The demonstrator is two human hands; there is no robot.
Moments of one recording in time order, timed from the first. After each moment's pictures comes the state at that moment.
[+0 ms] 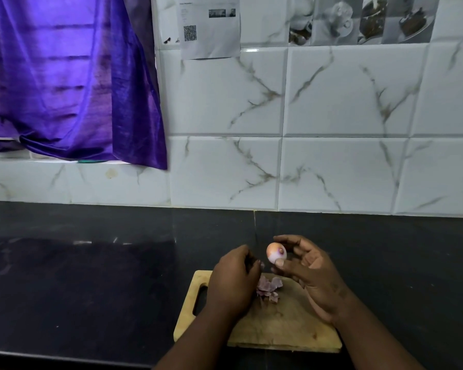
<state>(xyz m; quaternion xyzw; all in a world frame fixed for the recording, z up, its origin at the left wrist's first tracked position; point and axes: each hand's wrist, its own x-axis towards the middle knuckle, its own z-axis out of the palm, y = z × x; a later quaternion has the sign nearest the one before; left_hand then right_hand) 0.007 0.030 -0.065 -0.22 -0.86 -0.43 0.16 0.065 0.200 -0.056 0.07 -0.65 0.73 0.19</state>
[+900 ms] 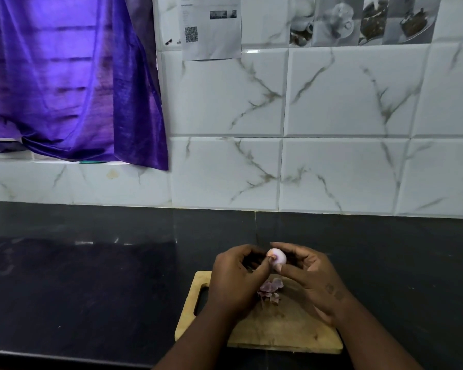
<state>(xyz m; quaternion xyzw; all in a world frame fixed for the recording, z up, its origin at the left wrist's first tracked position) 0.015 0.025 -0.061 -0.27 -0.77 -0.55 0.16 0.065 0.199 -0.056 0.05 -0.71 0.67 0.21</state>
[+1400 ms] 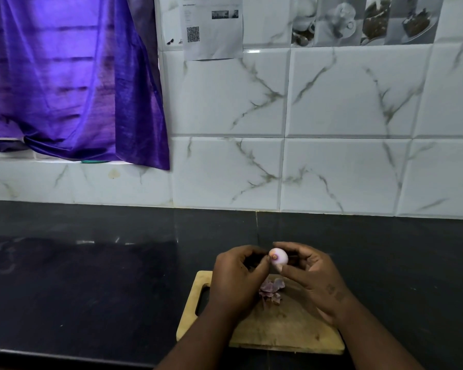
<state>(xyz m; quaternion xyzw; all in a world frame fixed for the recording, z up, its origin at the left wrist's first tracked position) 0.013 0.025 -0.063 -0.27 -0.77 -0.55 0.17 0.065 0.200 -0.057 0.06 -0.71 0.66 0.23</state>
